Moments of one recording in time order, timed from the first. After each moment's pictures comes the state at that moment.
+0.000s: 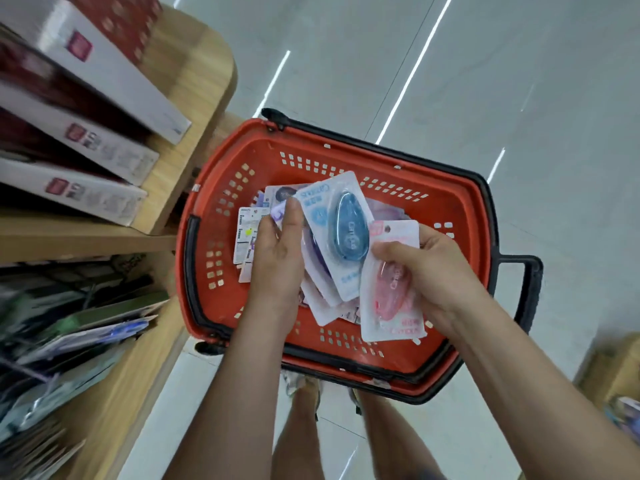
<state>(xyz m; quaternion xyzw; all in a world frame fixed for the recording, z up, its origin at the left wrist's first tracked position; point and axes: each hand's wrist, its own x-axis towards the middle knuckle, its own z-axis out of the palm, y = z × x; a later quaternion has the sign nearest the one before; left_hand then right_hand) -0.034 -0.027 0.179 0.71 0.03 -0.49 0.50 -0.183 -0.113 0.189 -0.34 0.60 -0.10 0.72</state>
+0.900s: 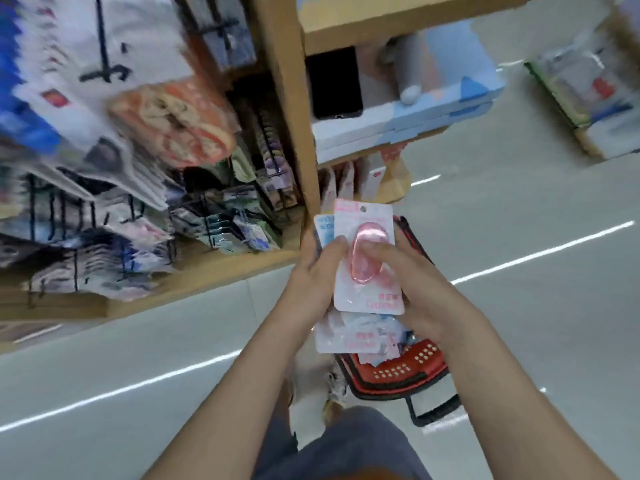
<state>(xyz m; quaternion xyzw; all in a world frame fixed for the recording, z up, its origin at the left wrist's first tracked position) -0.089 0.081 0.536 0.67 0.12 -0.28 0.67 -0.114 -0.058 0.536 -0.47 0.26 0.20 0.82</state>
